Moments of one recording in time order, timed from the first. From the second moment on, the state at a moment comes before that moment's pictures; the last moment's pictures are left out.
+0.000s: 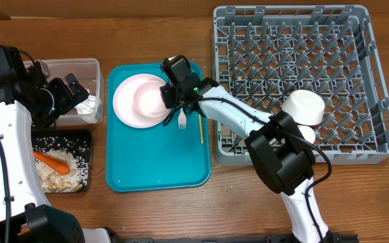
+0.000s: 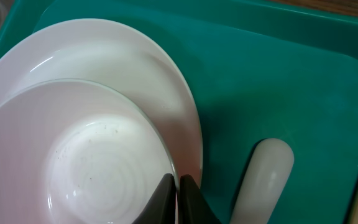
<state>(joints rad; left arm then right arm) 0.37 1.58 1.52 -1.16 0.28 -0.26 0.67 2.27 1.72 -0.38 -0.03 0.31</state>
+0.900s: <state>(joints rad) 0.37 1.58 1.52 -1.16 0.28 -0.26 0.67 2.27 1.74 -0.37 -0.03 0.30</state>
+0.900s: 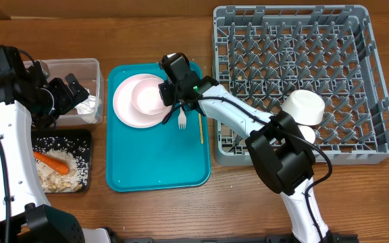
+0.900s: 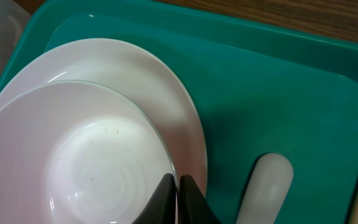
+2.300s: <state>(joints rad) 0.37 1.58 1.52 -1.16 0.28 -0.26 -0.03 1.88 1.75 -0.12 0.57 -0.43</state>
